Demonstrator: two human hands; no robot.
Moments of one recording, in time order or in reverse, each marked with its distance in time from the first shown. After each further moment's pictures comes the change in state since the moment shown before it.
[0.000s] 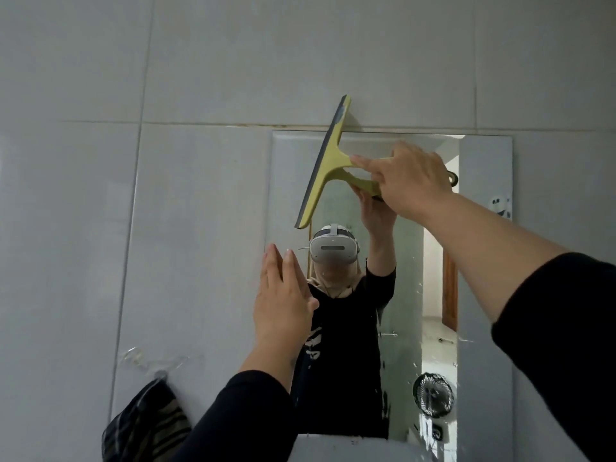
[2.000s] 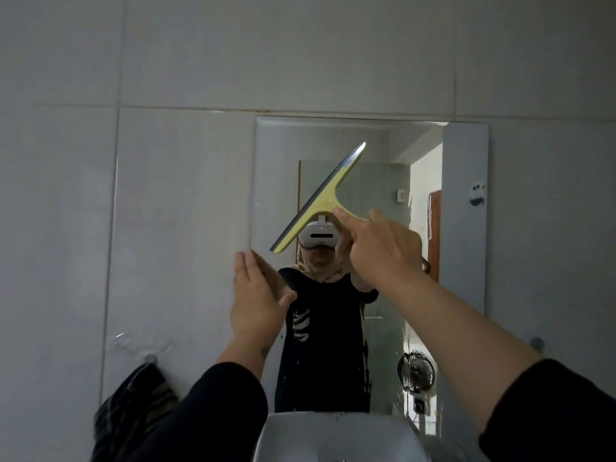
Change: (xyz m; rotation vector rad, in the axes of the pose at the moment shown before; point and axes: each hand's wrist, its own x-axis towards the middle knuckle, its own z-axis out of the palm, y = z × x) left_hand -0.010 -0.024 0.009 -0.202 0.004 -0.164; right_hand -0.095 -0.038 0.026 0.148 -0.170 0.169
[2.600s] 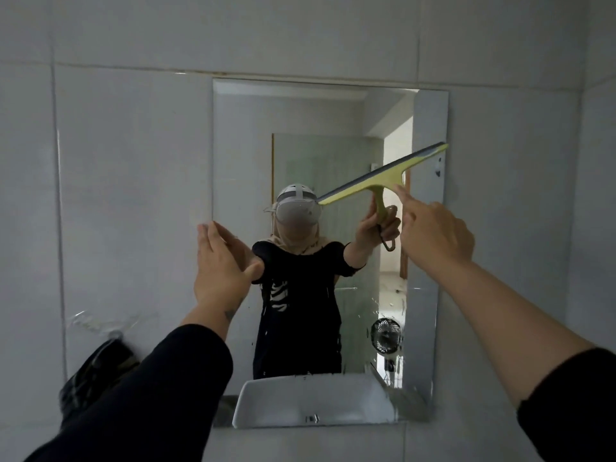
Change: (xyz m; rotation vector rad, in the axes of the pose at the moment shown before) left_hand 0.002 0.001 0.001 0.044 -0.011 -0.045; right_hand -0.035 0.104 -0.005 0.056 0.015 0.370
